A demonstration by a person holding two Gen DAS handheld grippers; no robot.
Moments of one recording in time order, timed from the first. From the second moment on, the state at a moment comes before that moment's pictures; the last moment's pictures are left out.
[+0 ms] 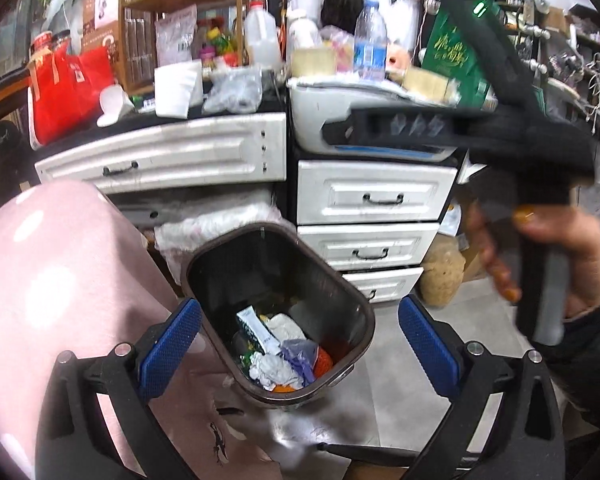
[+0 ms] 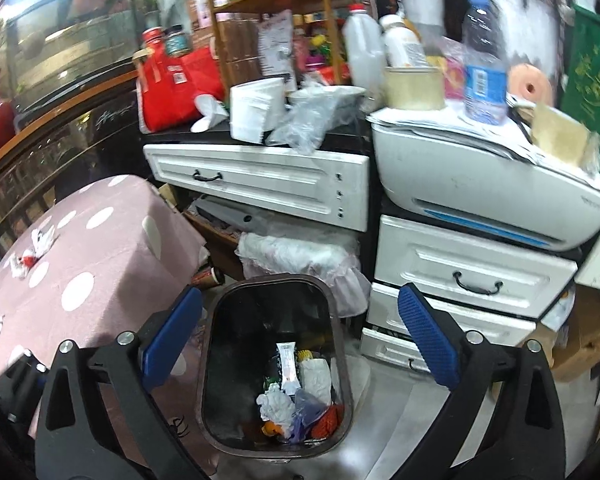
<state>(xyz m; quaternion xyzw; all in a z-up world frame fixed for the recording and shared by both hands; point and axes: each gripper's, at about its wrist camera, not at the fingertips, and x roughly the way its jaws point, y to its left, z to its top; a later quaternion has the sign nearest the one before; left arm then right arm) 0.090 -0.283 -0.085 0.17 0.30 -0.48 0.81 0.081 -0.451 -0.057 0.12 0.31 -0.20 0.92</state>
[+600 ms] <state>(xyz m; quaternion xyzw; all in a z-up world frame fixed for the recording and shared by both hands) 0.180 -0.127 -0.052 0.12 0.32 -0.32 0.88 0.182 -0.320 -0.054 0.05 0.36 -0.01 0.93</state>
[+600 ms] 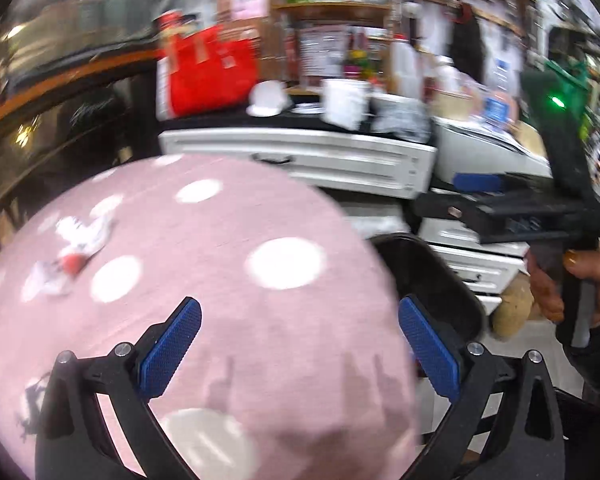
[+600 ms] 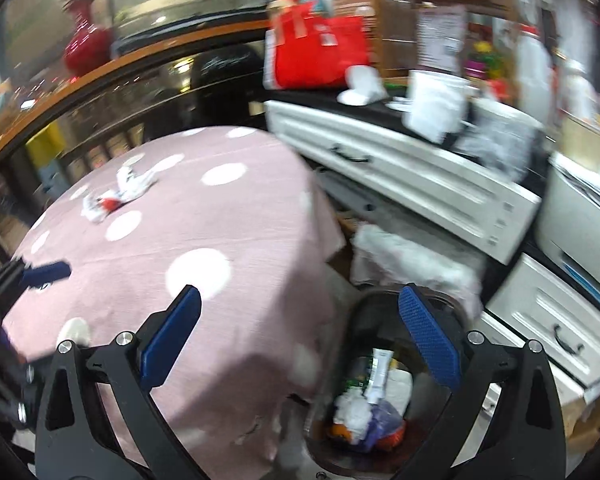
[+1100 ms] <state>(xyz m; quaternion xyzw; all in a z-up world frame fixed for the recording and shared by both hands) 0.336 0.008 -0.063 0.09 0.36 -0.17 0.91 0.239 -0.231 -0.058 0.01 0.38 0.10 0.92</state>
